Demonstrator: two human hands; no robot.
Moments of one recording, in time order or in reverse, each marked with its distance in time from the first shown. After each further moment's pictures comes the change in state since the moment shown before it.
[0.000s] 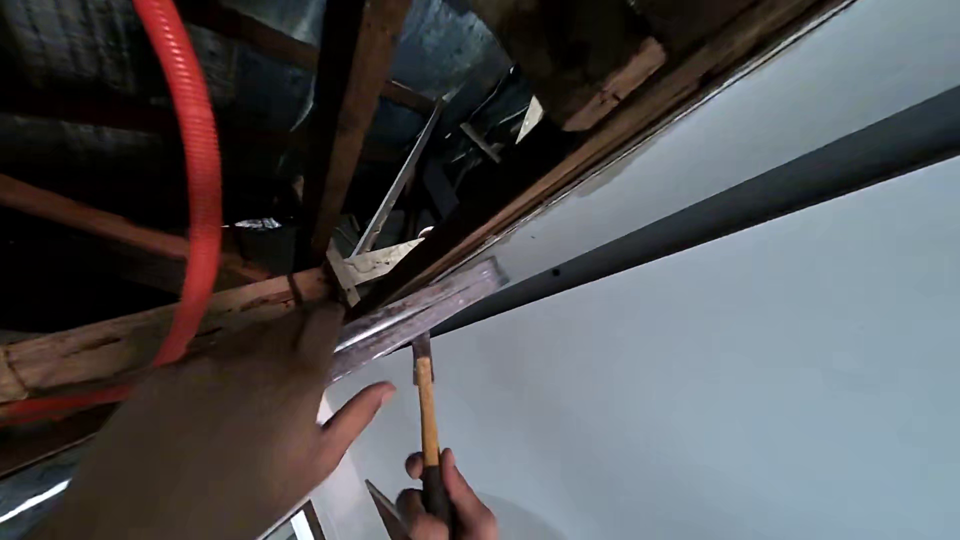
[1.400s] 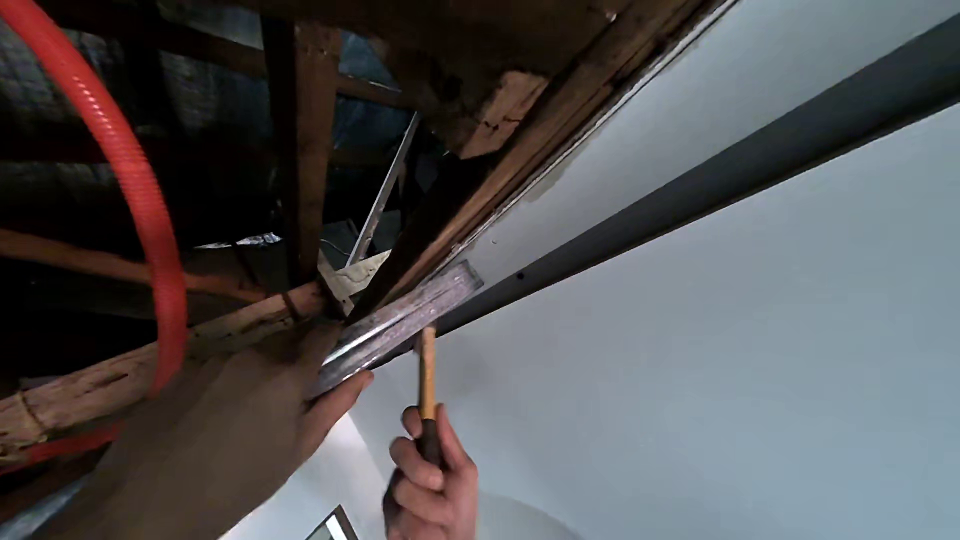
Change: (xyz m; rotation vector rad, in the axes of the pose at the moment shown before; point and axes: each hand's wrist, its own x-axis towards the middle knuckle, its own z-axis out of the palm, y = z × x) left_hand 0.030 0.002 -0.006 -0.044 -0.119 0.097; right_hand 0.048 -0.013 -0.003 0.341 -0.355 -0.100
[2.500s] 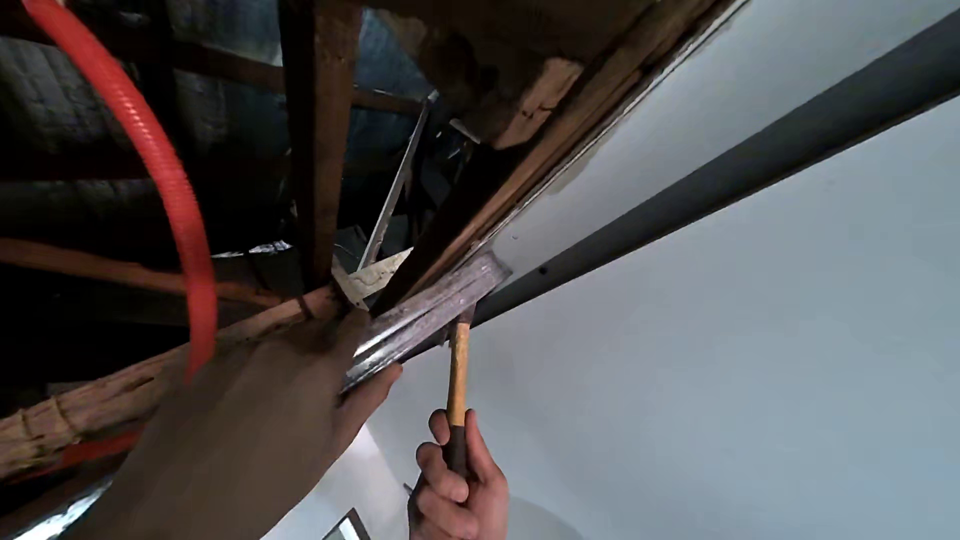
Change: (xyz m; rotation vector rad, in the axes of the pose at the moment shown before) left_hand 0.003 0.005 -0.016 0.062 0.027 0.013; right_hand -0.004 0.010 0.007 -0.040 0.023 -0.047
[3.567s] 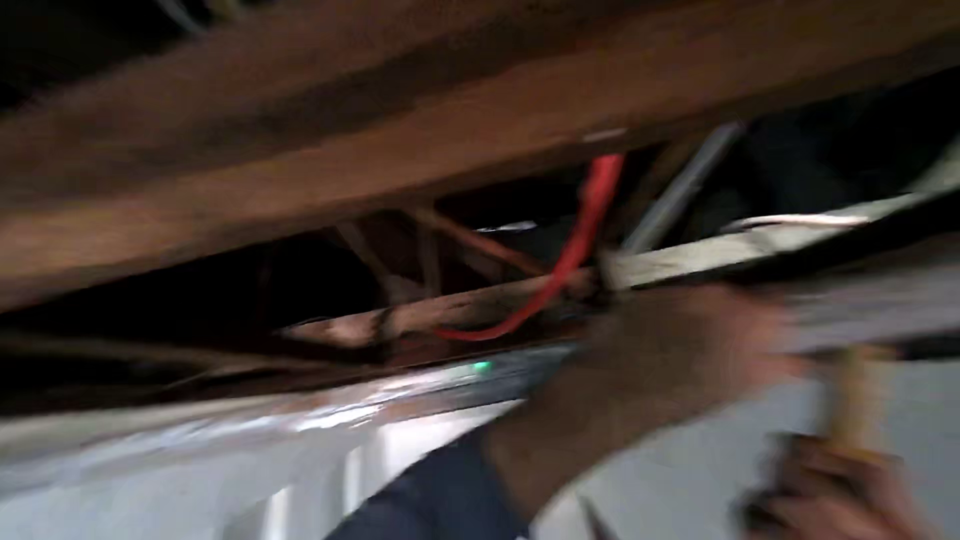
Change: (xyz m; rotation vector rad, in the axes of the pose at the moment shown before) left_hand -0.014 0.004 -0.048 -0.228 -0.053 -0.027; right_hand -0.001 -0.012 0.015 -0.236 0.102 0.090
